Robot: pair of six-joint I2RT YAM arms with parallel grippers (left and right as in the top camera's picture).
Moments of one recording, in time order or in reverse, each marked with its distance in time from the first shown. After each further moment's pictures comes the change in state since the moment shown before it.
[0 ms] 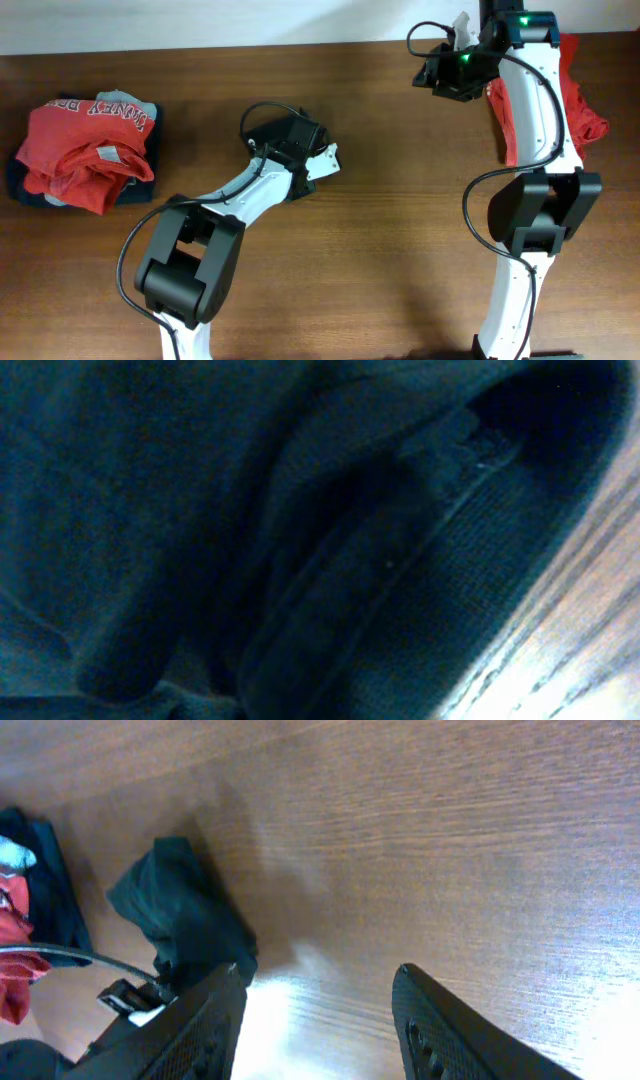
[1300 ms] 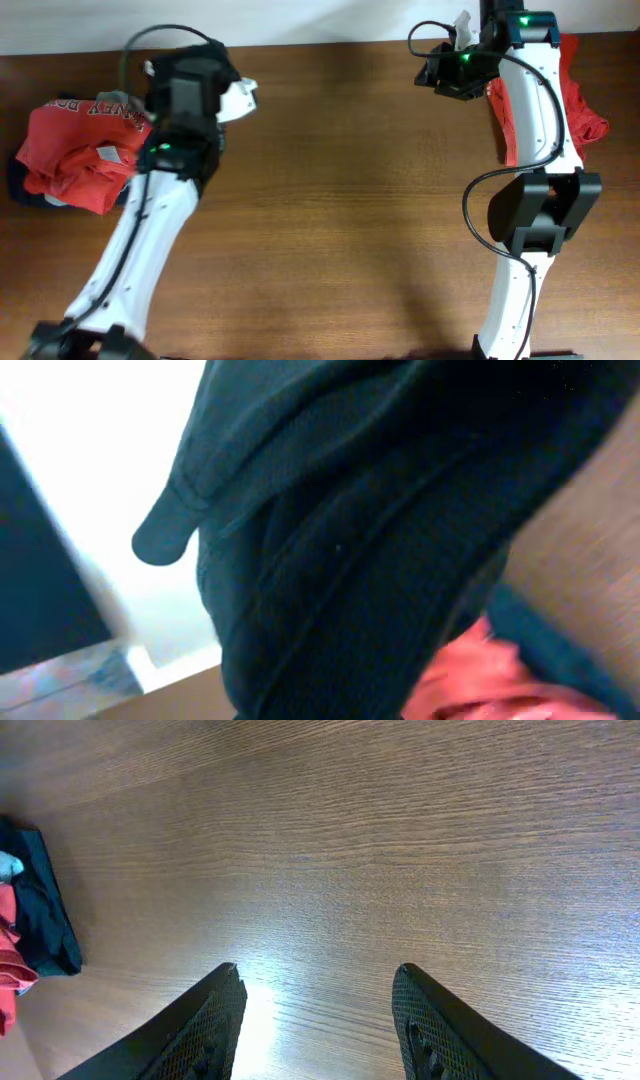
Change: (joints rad) left arm 0.290 -0.494 0.039 0.067 -0.282 0.519; right arm 0.000 0.000 0.000 0.011 0.026 0.000
